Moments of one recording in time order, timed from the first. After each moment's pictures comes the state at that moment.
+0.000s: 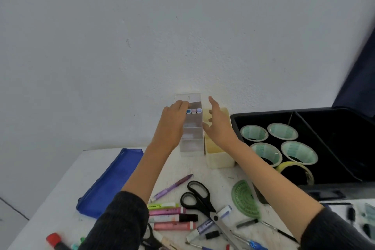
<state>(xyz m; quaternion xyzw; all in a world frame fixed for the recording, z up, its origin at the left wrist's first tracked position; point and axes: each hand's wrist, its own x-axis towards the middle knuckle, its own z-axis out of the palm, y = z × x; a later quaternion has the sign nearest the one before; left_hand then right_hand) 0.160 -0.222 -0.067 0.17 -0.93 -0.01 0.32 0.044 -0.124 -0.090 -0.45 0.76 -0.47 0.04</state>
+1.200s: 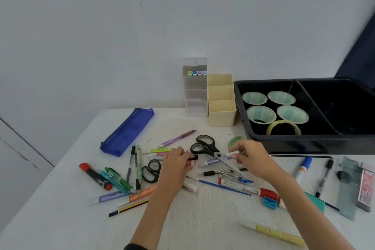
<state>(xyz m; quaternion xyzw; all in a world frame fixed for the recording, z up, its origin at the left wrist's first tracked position) 0.285 -0.095 -0.209 0.28 -0.94 -0.09 0.16 0.105 0.045 -0.164 -0.43 0.83 -0.30 0.18</state>
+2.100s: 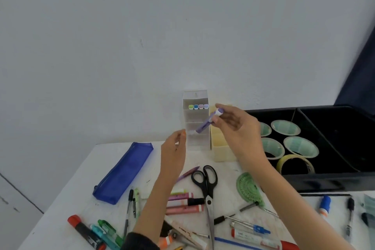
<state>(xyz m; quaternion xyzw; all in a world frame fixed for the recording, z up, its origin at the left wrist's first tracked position) 0.216 -0.163 -0.118 0.34 -0.74 -0.42 0.40 0.117 -0.040 -0.058 -0.37 0.60 -0.71 0.07</state>
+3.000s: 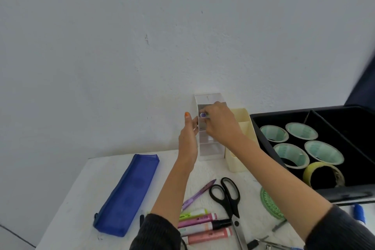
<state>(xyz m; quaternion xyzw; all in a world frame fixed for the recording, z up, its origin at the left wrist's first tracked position) 0.173 -0.232 -0.097 0.27 -0.61 -0.68 0.31 0.089 -0.177 -0.061 -0.48 0.83 -0.28 -0.09</state>
